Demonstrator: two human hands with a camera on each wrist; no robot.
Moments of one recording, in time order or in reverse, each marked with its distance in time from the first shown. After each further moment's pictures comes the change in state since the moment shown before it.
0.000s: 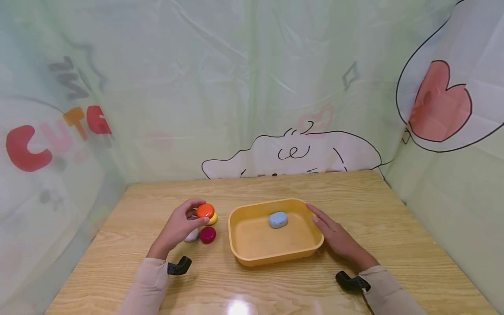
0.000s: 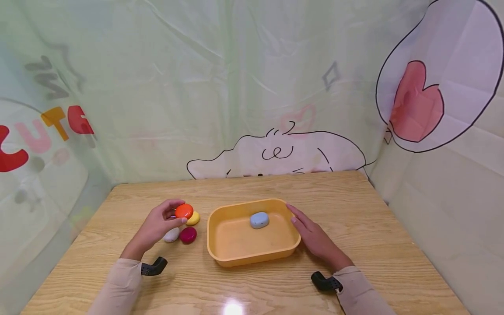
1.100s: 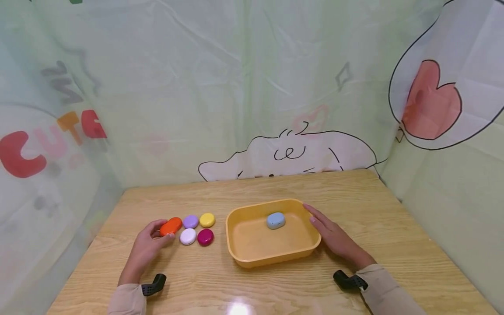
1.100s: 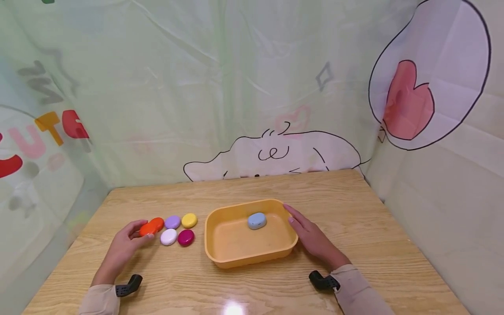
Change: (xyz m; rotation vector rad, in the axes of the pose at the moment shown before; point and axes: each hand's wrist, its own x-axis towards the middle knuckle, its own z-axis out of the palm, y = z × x) left_hand -0.047 -0.050 -0.046 0.161 0.205 -0.277; right_hand -0.004 -0.002 0.001 0.001 0.014 0.013
